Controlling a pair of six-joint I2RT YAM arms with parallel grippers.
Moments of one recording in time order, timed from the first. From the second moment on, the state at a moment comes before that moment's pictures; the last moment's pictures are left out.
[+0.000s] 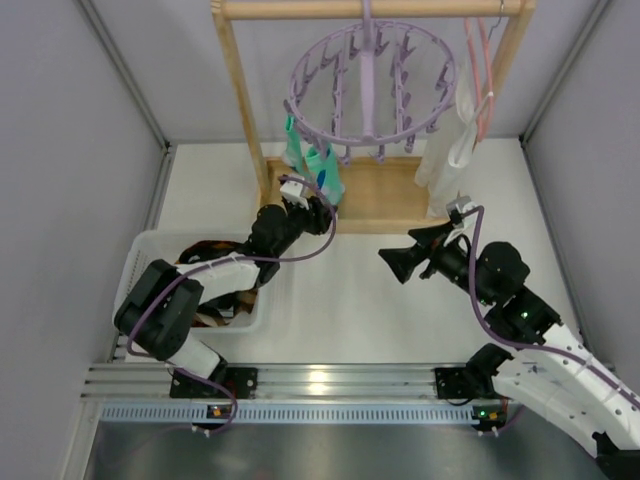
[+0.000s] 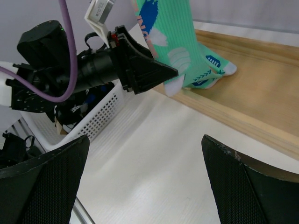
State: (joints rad) left arm -0.57 1.51 0.69 0.76 0.06 -0.28; right arm 0.67 0.62 0.67 -0.10 -0.09 0.32
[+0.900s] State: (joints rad) left arm -1.21 1.64 1.03 0.67 -0.72 0.18; right arm 0.67 0.68 1.26 -0.46 0.21 0.30
